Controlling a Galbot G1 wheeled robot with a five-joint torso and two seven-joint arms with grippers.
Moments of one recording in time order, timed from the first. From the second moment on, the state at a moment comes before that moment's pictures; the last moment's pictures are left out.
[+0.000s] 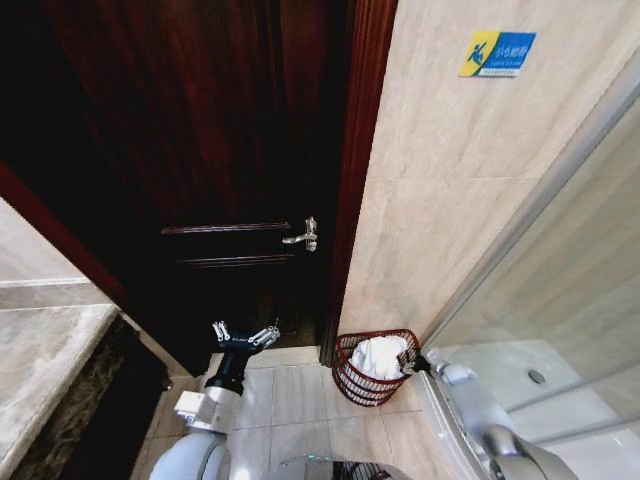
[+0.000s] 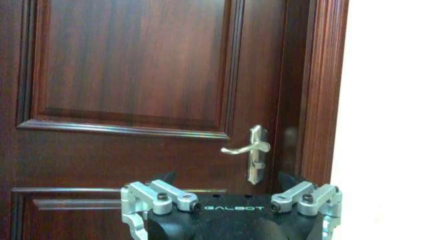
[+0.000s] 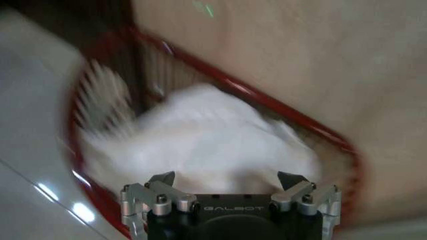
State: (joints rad) left arm 1.85 -1.61 -0.52 -2.42 -0.05 -0.02 0.14; right arm -0.73 1.25 0.49 0.45 -0.34 0.20 -0.57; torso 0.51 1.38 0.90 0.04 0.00
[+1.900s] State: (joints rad) left arm 1.85 -1.61 -0.52 -2.42 -0.05 -0.02 0.14; right arm -0.63 1.39 0.46 0.26 0.07 -0.02 -0.25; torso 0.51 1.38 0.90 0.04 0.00
